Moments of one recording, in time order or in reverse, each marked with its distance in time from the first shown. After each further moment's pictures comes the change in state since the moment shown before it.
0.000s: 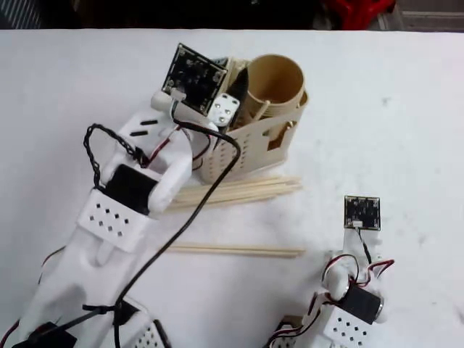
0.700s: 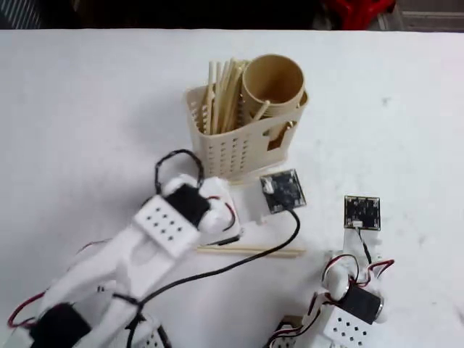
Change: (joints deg) left arm 14.1 10.5 13.5 33.7 -26.2; right arm 0.0 0.0 0.0 0.0 0.0
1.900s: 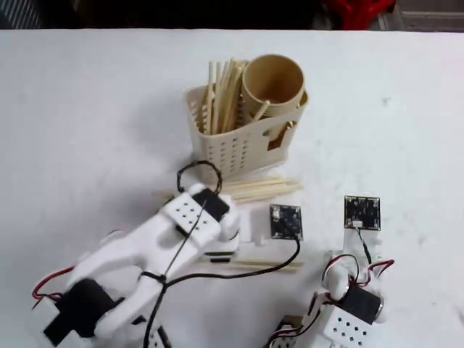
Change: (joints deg) left arm 1.0 10.3 5.3 -3.2 -10.4; right arm 0.0 0.0 0.0 0.0 0.0
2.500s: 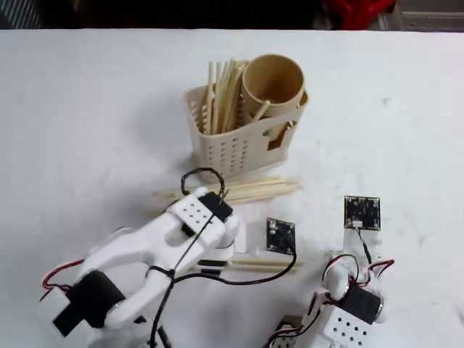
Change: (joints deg) left arm 0.4 5.1 0.4 4.1 -3.4; right arm 0.0 0.0 0.0 0.0 0.0
